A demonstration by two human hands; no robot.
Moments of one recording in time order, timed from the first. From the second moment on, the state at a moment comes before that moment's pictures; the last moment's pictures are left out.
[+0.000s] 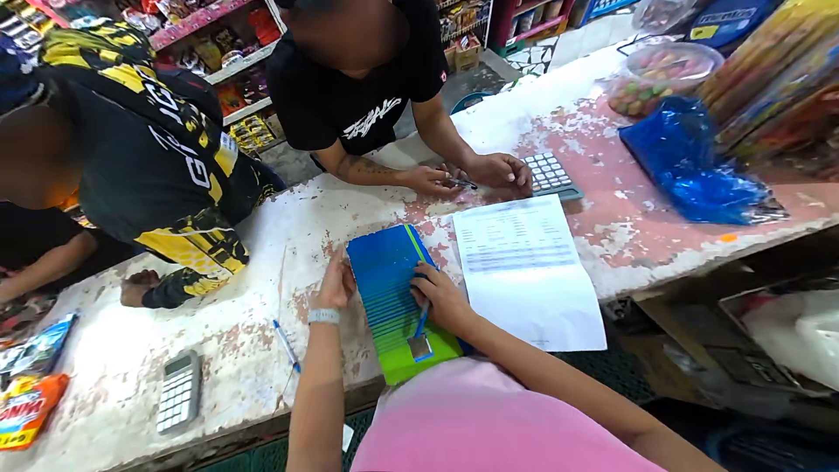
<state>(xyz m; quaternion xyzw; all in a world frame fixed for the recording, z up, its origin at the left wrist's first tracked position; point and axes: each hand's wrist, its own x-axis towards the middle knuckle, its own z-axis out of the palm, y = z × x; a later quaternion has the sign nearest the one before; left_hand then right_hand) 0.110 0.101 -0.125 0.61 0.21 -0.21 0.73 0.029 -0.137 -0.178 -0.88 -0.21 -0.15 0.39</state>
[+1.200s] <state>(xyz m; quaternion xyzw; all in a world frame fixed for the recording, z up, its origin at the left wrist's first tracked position) 0.031 -0.009 -0.133 0.88 -0.21 -0.07 0.42 0.039 -0.291 -0.091 -0.93 0.08 0.01 0.37</state>
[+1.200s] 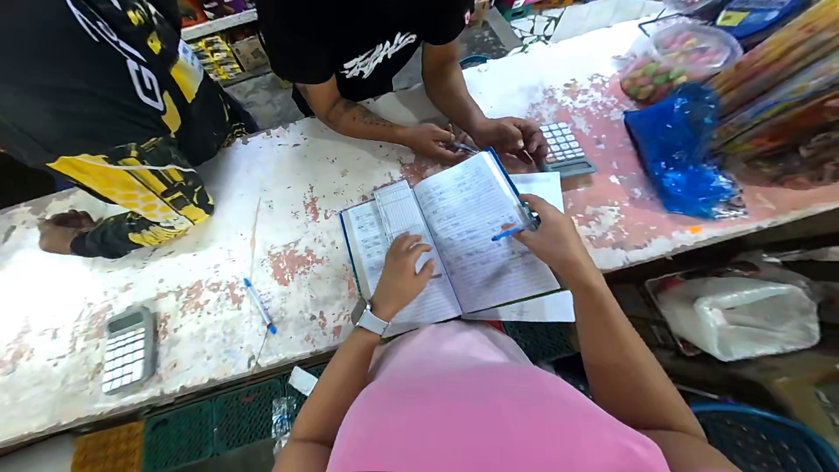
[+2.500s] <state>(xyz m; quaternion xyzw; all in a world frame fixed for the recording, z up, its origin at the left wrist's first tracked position) 0.142 -0.002 -0.124 0.96 -0.14 -0.05 0.24 -0.088 -0.261 -0.196 -0.90 0.09 -0.25 0.36</state>
